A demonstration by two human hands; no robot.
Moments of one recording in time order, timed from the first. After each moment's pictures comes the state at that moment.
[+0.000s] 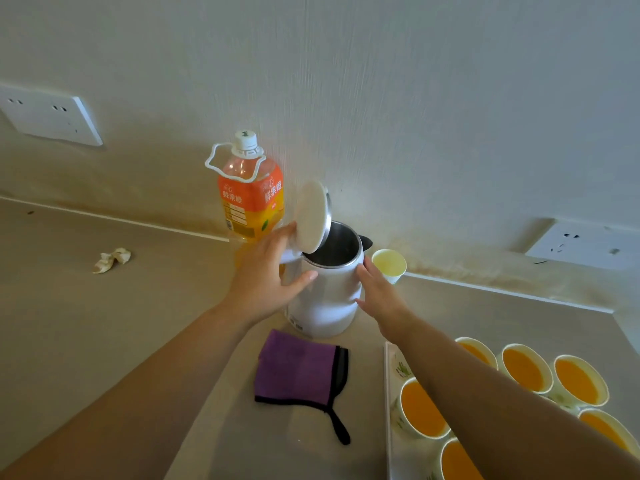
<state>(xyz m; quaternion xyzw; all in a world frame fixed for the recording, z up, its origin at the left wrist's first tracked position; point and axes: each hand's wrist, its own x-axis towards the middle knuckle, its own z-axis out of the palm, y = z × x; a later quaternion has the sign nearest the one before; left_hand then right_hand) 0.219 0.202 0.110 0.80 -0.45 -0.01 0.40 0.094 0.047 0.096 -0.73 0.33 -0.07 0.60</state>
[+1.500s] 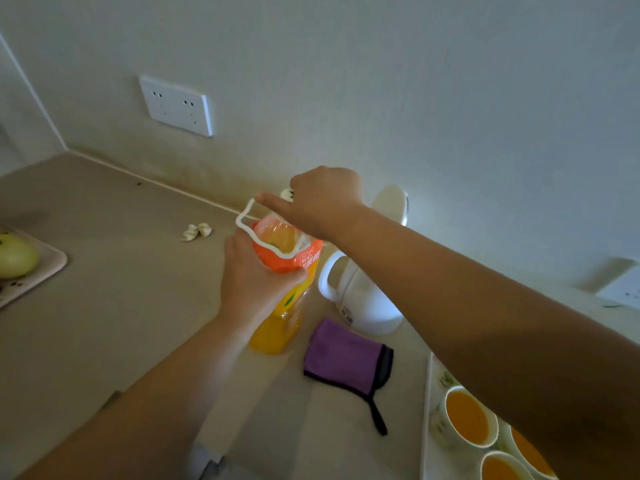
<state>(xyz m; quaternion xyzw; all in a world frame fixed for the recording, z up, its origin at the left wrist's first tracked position) 0.205 0.307 0.119 0.81 -0.13 0.07 0.57 0.196 0.187 0.247 -0.99 0.03 -0.11 -0.07</state>
